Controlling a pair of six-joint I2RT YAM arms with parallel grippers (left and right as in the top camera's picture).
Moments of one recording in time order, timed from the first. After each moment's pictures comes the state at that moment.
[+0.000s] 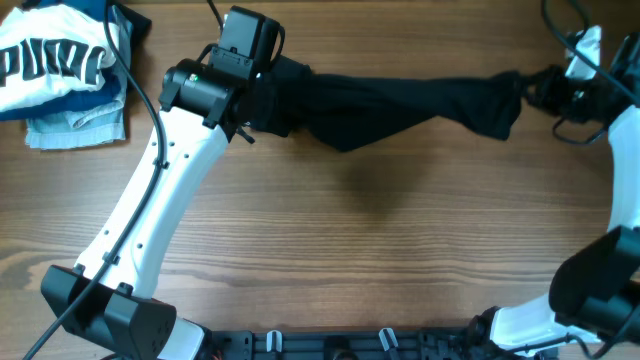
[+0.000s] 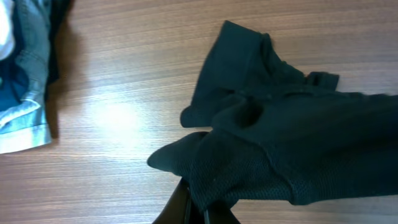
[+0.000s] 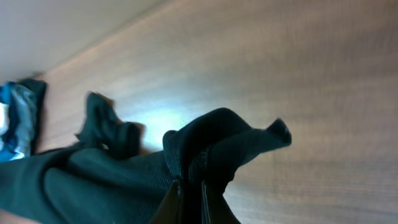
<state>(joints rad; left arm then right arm) -0.40 1.66 1.69 -1.07 -0.30 -0.27 -0.40 1.71 1.51 -0.82 -0.63 0.00</state>
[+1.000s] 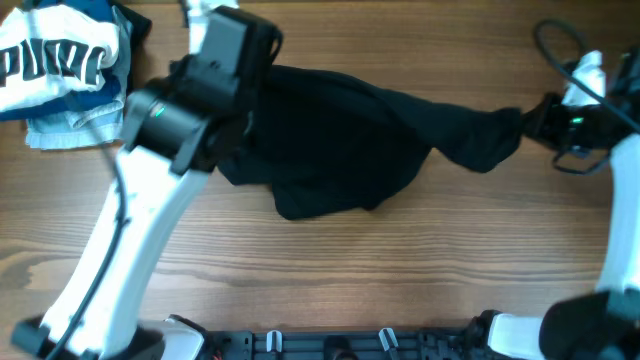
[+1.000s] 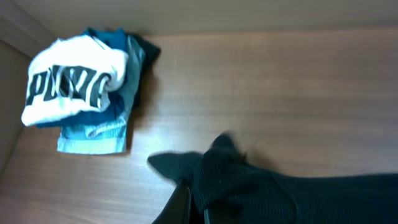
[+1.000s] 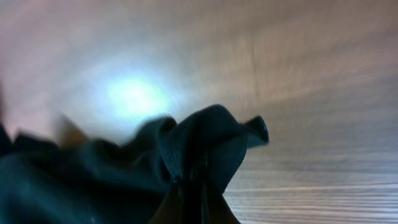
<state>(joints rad) -0.49 1.58 1.87 -1.21 -0.60 -0.34 -0.34 1.56 1.42 -1.12 -0.42 0.02</state>
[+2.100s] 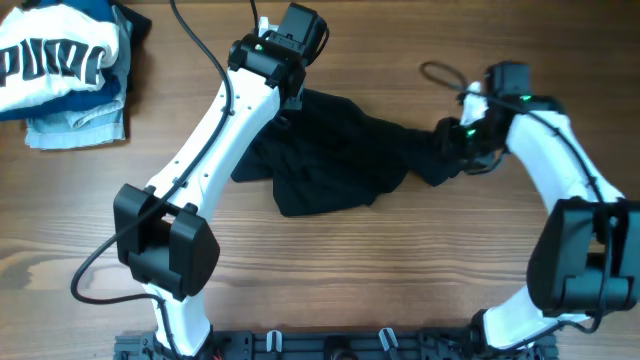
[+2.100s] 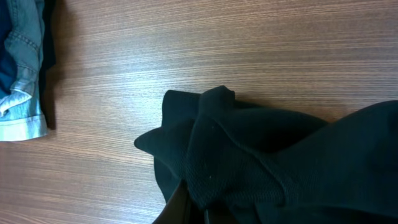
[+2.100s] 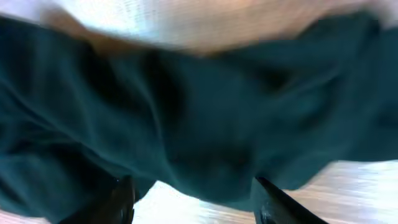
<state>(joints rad) -0.46 1.98 1.87 -1.14 -0.44 -0.38 -0.01 1.78 1.19 -0.82 -0.28 0.20</state>
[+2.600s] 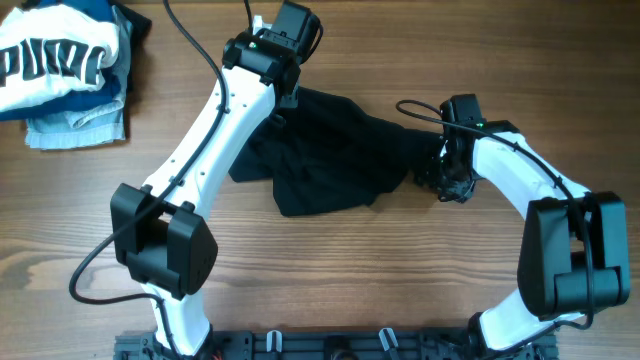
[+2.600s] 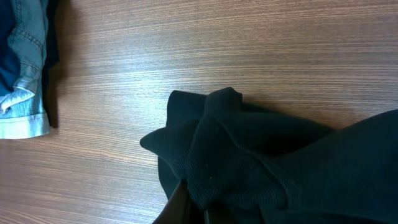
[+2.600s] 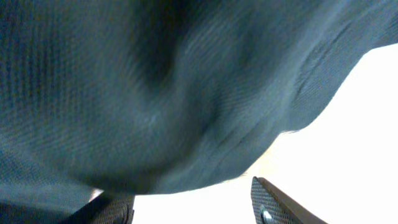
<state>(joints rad) -0.44 1.98 1.87 -1.14 -0.44 -0.38 0.11 1.78 1.03 -0.74 -0.07 0.49</state>
